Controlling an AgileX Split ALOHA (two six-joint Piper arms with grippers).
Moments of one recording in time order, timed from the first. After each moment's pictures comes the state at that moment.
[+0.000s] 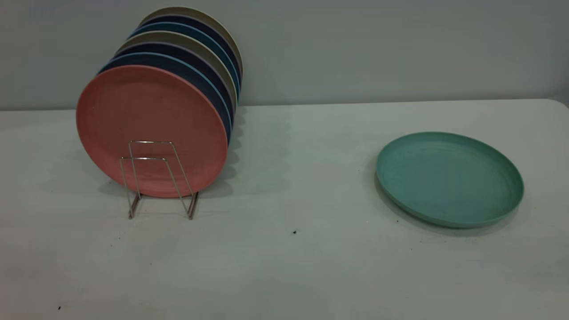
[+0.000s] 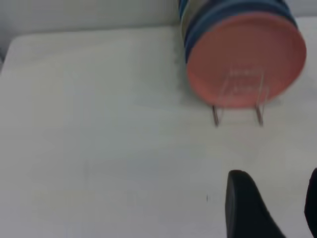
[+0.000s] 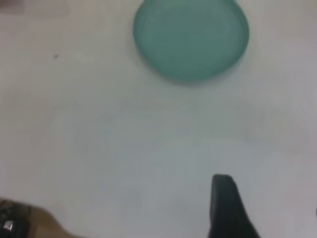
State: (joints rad) left arm 0.04 0.27 -0.67 -0.05 0.91 0.07; right arm 0.11 0.43 -0.61 0.11 0.98 -0.14
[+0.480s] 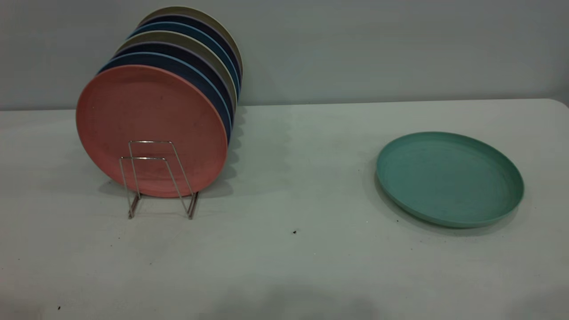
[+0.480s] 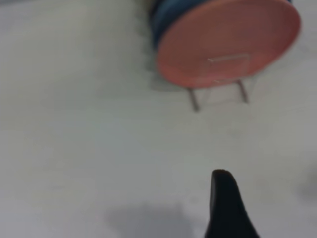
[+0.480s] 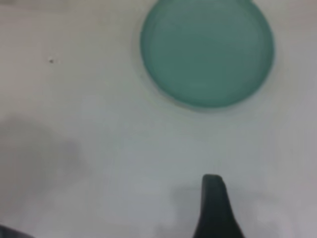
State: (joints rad) left arm 0.04 0.99 -0.90 -0.22 0.78 0.32; right arm 0.11 1.03 -0.79 0.21 0.74 -0.30
